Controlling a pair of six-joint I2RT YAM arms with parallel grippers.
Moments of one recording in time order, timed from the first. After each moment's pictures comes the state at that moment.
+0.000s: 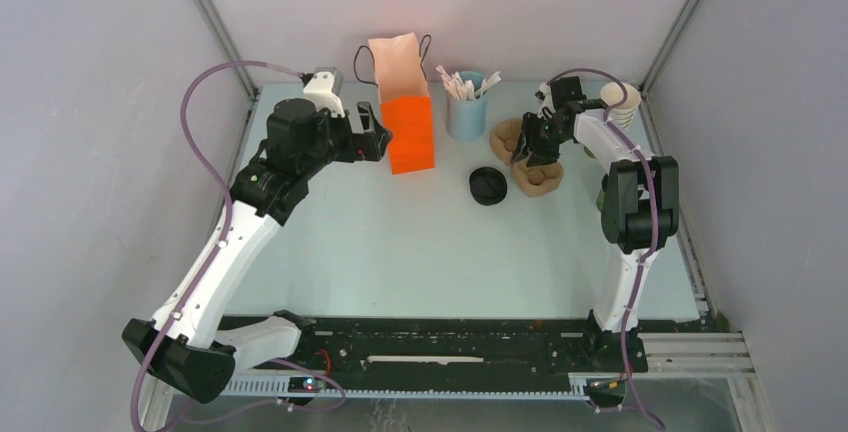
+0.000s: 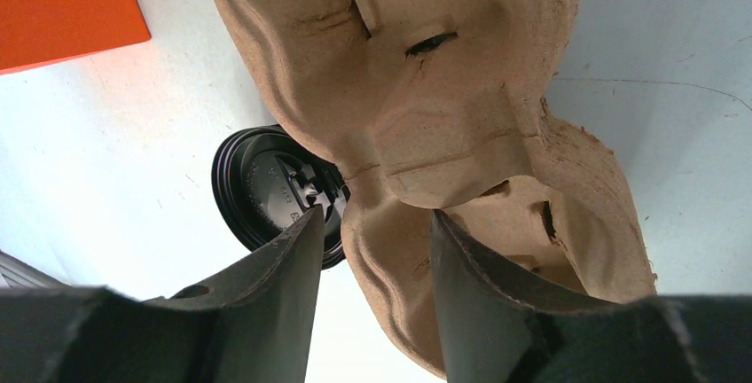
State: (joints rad) left arm -0.41 1.13 1.26 -0.46 0.04 -0.30; right arm 0.12 2.00 1.62 -0.71 -0.35 0.26
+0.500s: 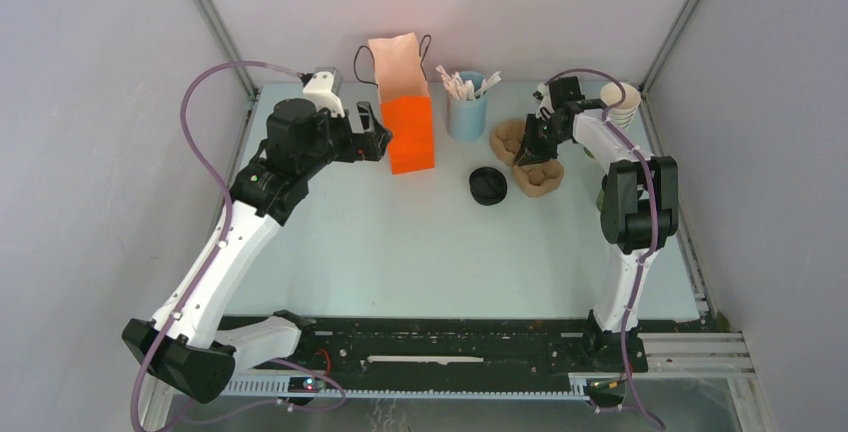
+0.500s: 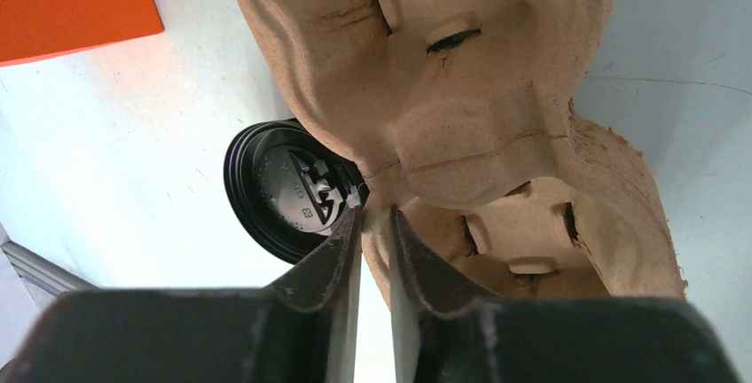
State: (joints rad) left arm -0.41 1.13 1.26 -0.46 0.04 -0.31; right arm 0.12 2.00 1.62 -0.72 -0.37 0.26
